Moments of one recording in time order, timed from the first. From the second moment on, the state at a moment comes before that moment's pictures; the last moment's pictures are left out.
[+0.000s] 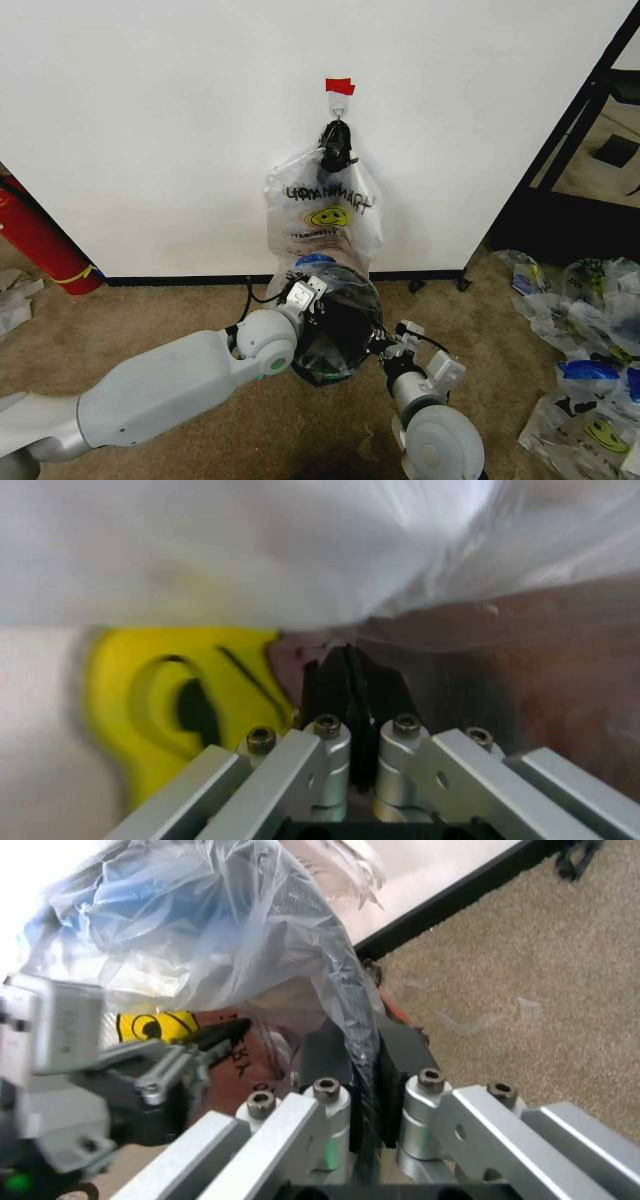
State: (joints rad) left arm 0.39 -0.92 0.67 -1.83 -0.97 0.59 -0.62; right arm -1.45 1.43 0.22 2.20 0.78 -0.36 0.51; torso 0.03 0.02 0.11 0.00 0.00
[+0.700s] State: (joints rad) left arm 0.32 -0.93 0.80 -1.91 -1.19 0.66 -0.70; right arm -1.44 1.42 0.21 2.16 0.64 -0.30 0.44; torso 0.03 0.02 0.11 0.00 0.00
